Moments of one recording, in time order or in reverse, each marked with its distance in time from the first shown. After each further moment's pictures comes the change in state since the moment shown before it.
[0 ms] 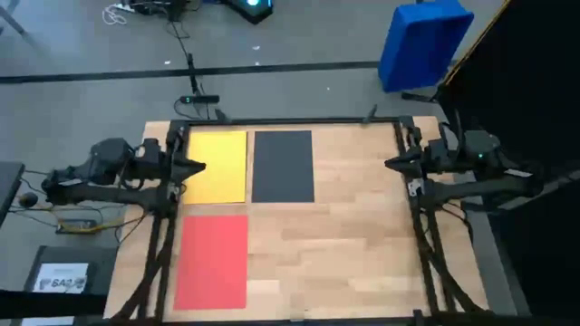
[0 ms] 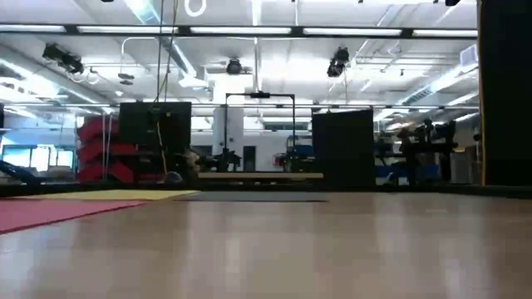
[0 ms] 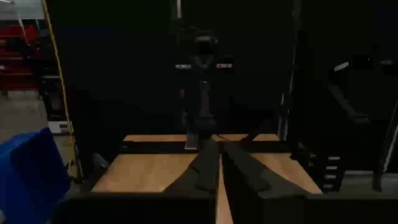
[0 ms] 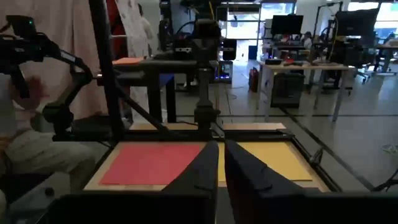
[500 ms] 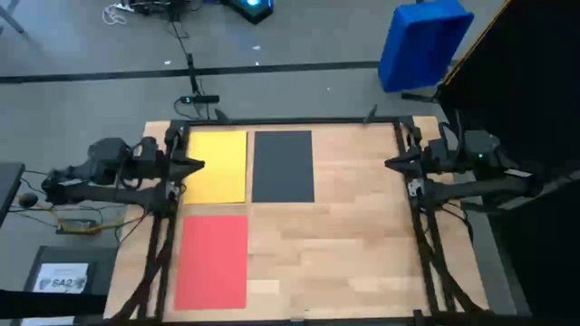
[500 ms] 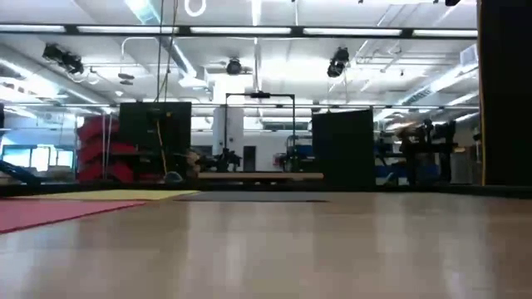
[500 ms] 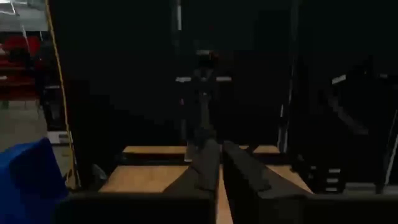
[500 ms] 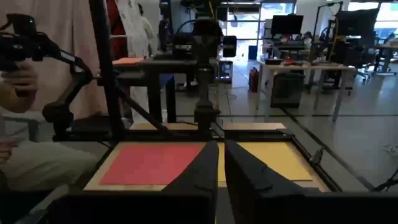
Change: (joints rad) left arm 0.000 0.000 0.000 0.072 0.001 -0.011; right arm 0.000 0.000 0.000 0.000 0.000 0.000
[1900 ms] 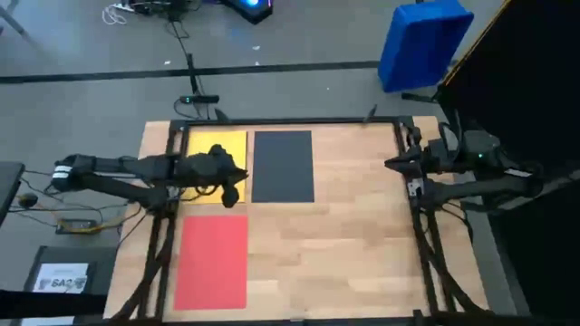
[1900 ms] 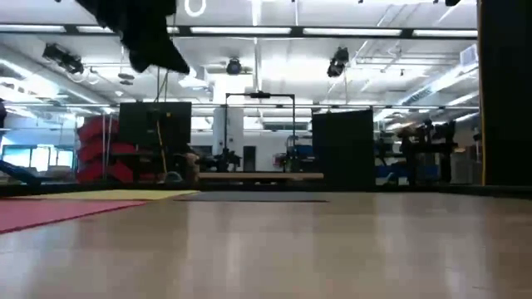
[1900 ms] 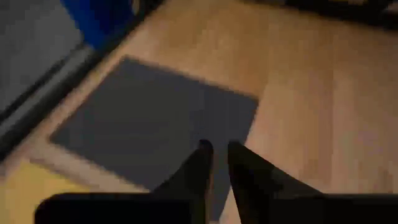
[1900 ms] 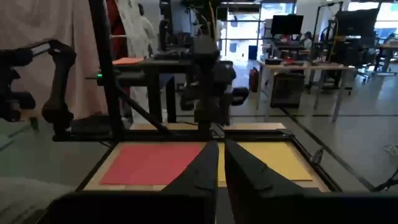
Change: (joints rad) left arm -0.006 0.610 0.004 -0.243 -0.280 -0.312; right arm 0.000 0.000 0.000 0.000 0.000 0.000
